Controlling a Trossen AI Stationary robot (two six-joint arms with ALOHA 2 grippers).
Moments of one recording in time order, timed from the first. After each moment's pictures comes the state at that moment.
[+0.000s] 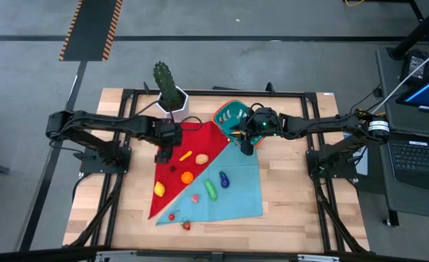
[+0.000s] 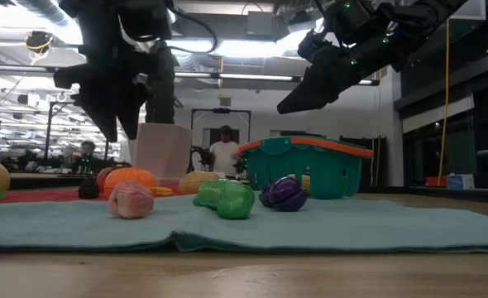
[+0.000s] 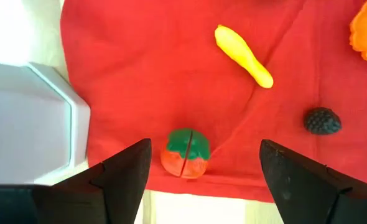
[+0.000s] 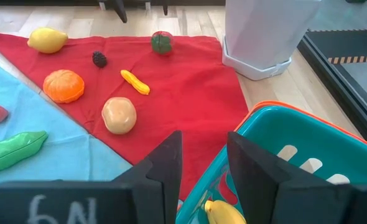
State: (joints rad) left arm 0.13 1.30 0.87 -0.88 -0.17 0.17; right arm -0.24 1.42 0.75 0.17 -0.07 -0.11
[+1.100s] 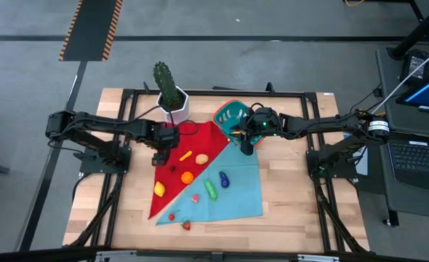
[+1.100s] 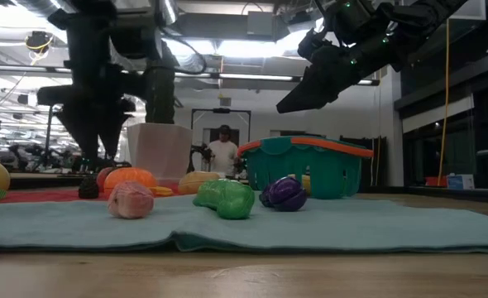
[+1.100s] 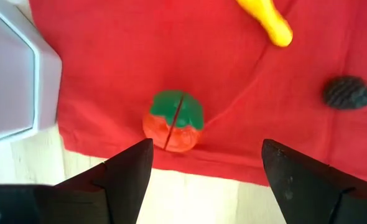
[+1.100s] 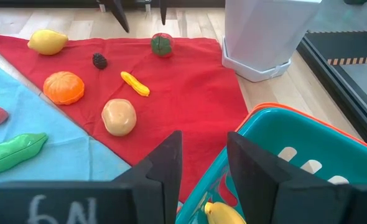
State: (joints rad) left arm 0.13 1.30 0.76 -0.86 -0.17 0.08; right arm -0.24 1.42 0.75 0.17 -0.07 -0.11
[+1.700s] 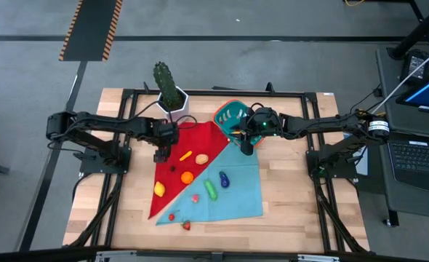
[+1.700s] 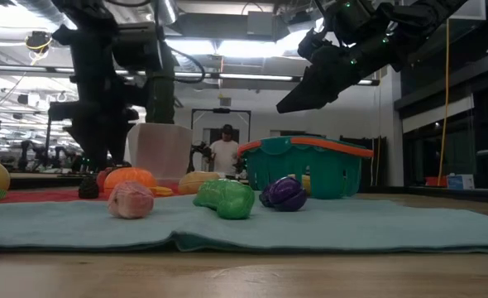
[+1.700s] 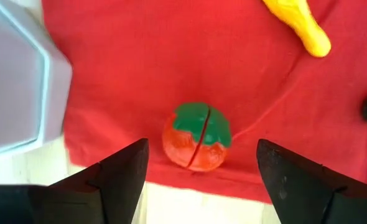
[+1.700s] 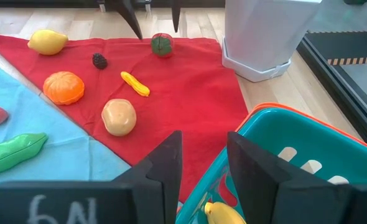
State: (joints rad) left arm 0.22 1.30 0.70 -0.73 -0.16 0.17; right arm -0.24 1.42 0.75 0.17 -0.07 -0.11
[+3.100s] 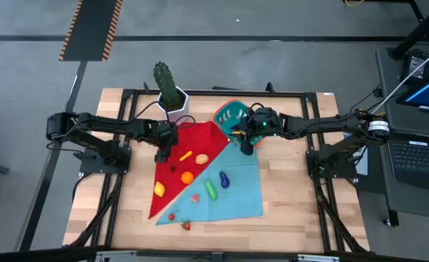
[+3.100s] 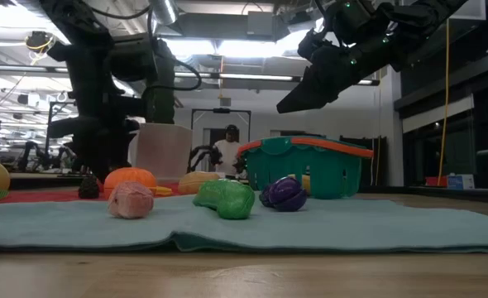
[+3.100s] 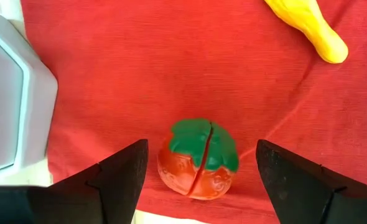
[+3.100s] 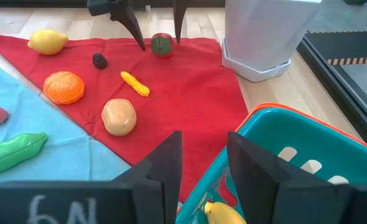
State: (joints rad) left arm 0.25 1.30 0.60 -0.56 -0.14 0.22; right arm -0.24 1.42 0.75 0.17 -0.07 -0.11
